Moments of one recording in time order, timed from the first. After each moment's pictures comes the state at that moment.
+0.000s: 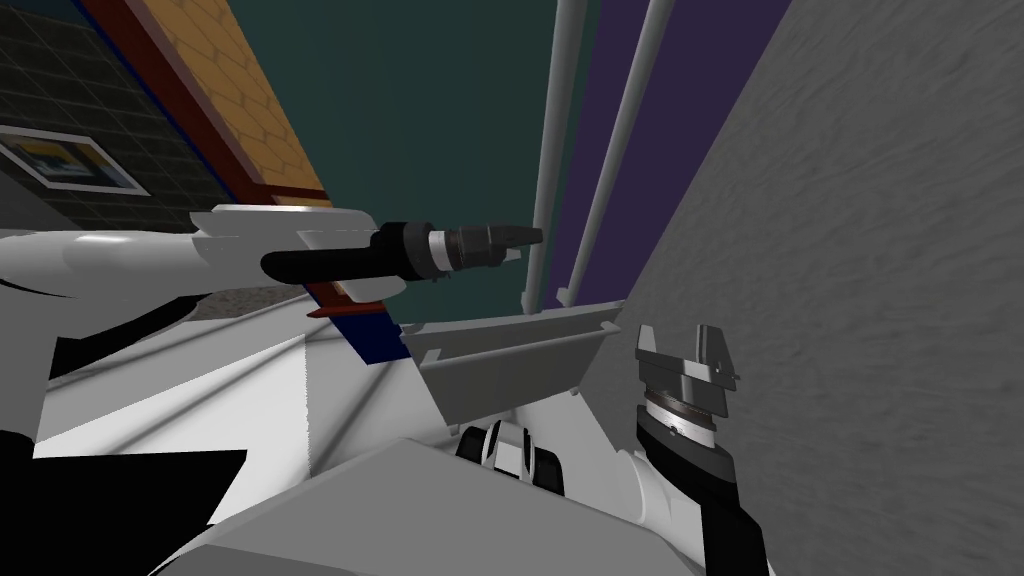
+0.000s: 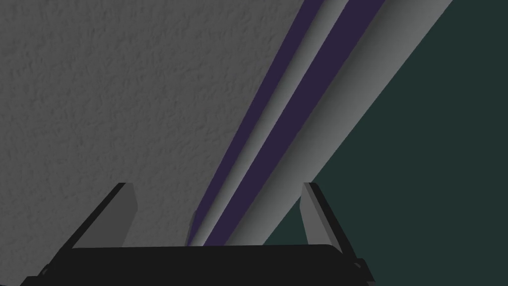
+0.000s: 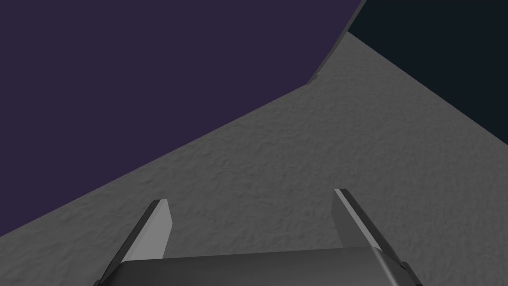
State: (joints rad) left arm -1.03 1.67 -0.60 -2.43 0.37 0.04 0.46; right arm 0.49 0.04 -0.03 -2.33 -0.02 -0.54 -0.07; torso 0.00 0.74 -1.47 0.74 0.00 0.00
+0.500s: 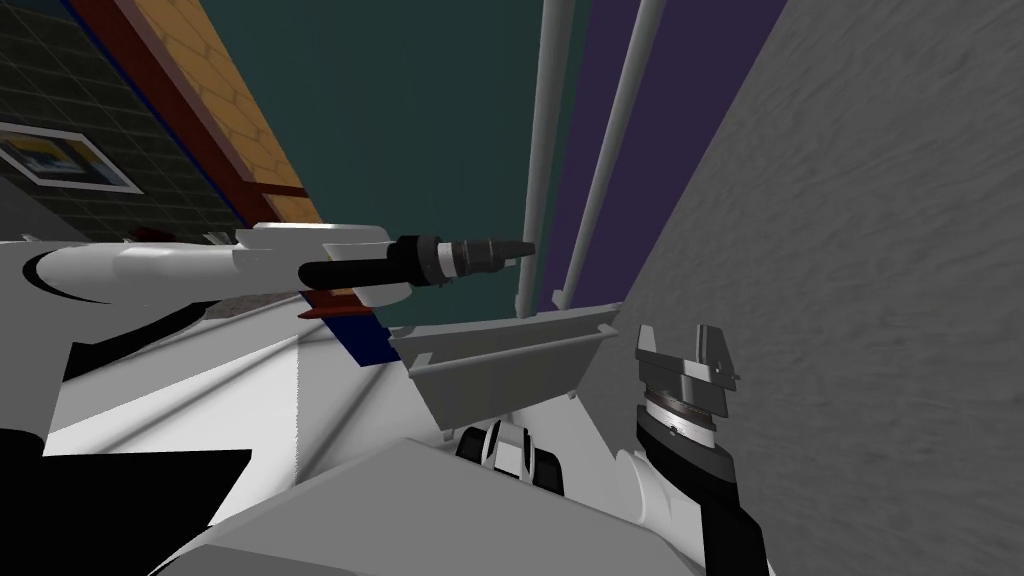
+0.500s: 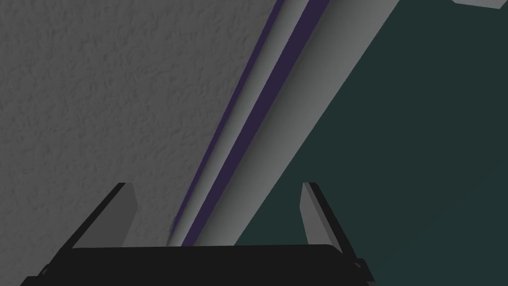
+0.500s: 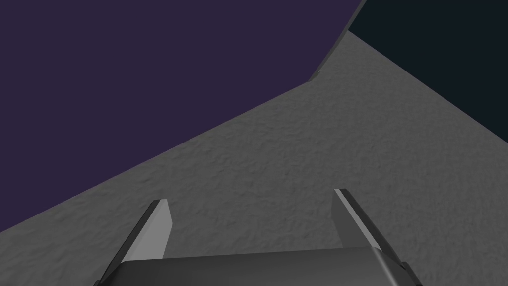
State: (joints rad) left arm -0.99 1.65 -0.64 -2.40 0.34 0.06 0.42; right arm 0.49 0.04 -0.03 -2.33 -0.02 -0.54 -0.07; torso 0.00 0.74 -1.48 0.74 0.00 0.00
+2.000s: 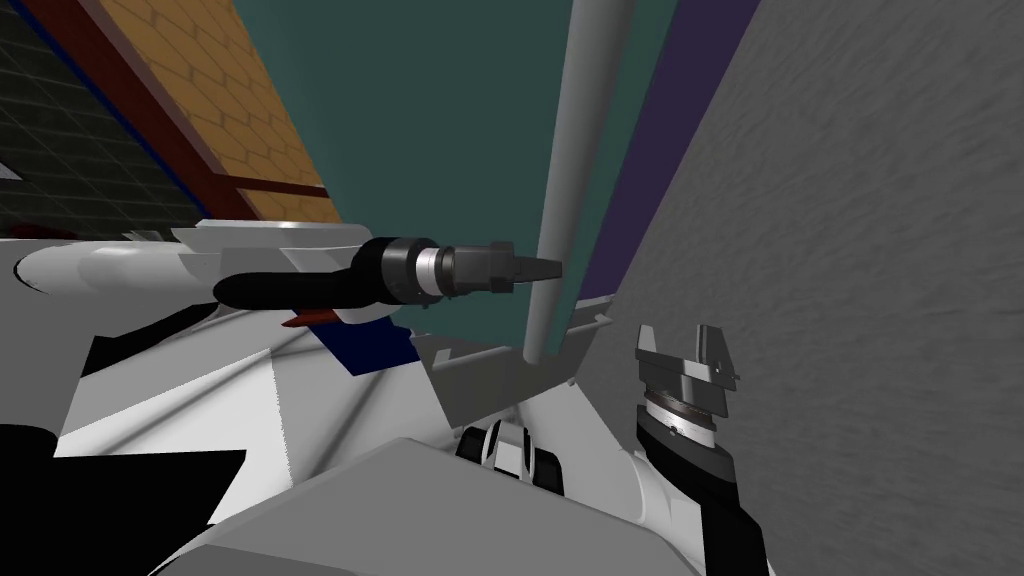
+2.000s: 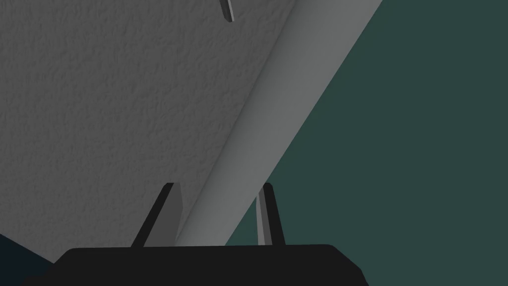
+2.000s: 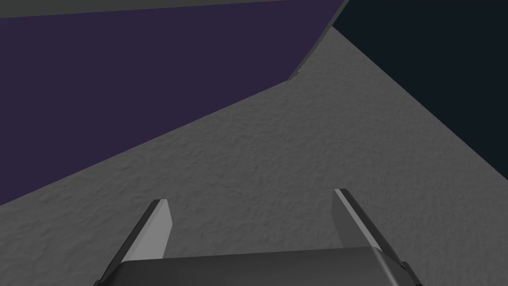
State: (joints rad) left arm -1.04 1.63 -0.61 -2.55 0.37 -0.05 0.46; right arm 0.49 0.04 -0.03 -2.33 -0.02 -0.54 -0.07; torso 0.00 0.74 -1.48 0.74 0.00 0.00
